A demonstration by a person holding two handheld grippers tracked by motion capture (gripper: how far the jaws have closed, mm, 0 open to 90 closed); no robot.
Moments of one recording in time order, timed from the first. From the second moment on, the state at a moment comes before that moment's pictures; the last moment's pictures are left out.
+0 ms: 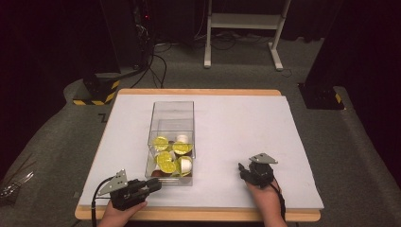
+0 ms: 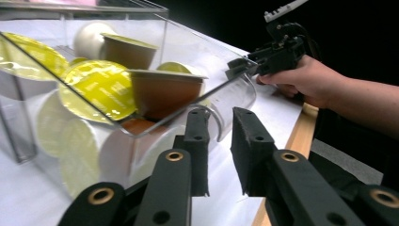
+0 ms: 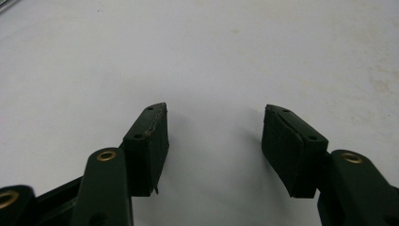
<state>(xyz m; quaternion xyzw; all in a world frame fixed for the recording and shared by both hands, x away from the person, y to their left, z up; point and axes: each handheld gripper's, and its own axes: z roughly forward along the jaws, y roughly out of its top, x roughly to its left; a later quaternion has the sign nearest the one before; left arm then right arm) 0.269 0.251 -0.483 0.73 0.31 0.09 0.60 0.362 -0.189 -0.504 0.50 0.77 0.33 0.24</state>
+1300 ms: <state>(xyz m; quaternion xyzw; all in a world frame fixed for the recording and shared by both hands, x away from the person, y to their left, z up) 0.297 0.266 -0.438 0.69 0.34 0.19 0.61 0.362 -0.190 -0.504 0.50 0.77 0.33 0.23</state>
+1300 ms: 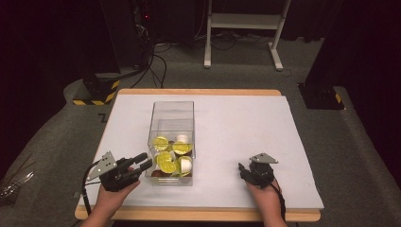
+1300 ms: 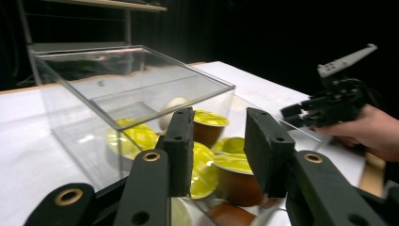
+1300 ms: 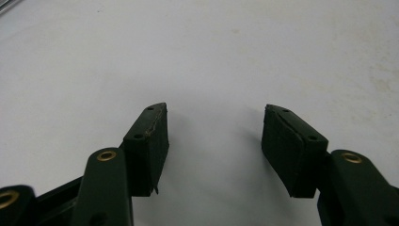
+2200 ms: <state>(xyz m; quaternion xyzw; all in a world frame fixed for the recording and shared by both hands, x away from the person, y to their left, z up) 0.323 0.300 -0.448 0.69 0.42 0.26 0.54 0.362 -0.189 -0.504 0.49 0.77 0.33 0.23</state>
